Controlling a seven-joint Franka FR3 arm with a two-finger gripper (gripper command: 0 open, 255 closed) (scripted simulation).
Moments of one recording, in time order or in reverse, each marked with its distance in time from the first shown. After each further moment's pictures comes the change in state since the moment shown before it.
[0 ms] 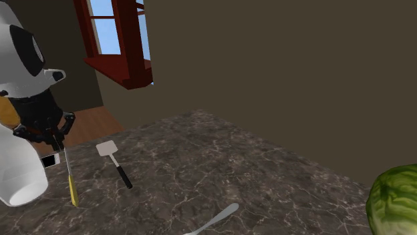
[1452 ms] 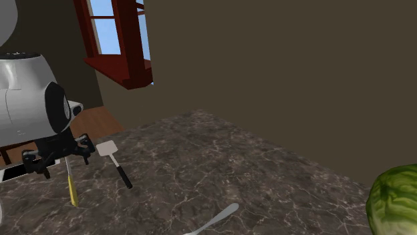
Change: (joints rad) arm -0.047 0.017 0.002 -0.261 0.095 0.417 -0.103
